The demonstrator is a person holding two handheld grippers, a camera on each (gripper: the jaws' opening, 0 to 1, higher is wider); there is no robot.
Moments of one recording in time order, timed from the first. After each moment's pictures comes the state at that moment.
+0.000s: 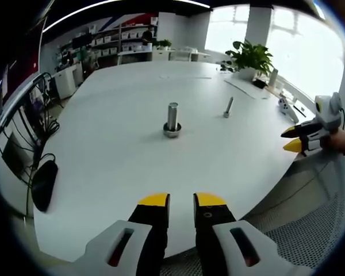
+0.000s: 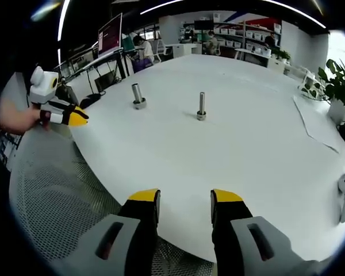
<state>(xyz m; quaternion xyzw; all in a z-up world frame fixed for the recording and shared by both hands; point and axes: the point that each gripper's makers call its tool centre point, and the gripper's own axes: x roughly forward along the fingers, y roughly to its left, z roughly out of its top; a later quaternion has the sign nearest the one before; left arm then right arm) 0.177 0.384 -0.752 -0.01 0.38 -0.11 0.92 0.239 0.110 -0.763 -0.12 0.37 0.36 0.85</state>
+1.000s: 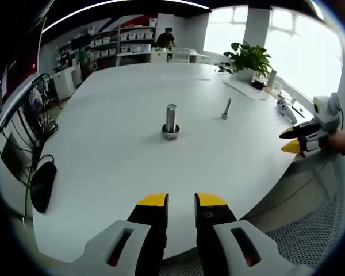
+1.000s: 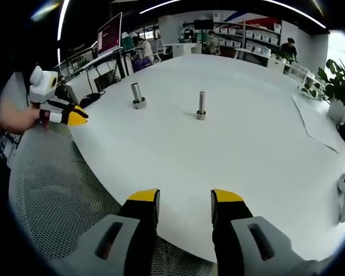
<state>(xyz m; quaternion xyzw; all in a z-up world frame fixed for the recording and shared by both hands) 0.178 0.382 -0.750 -0.02 0.37 -0.12 0.92 0.239 0.109 -0.764 -0.12 0.37 0.35 0.85</state>
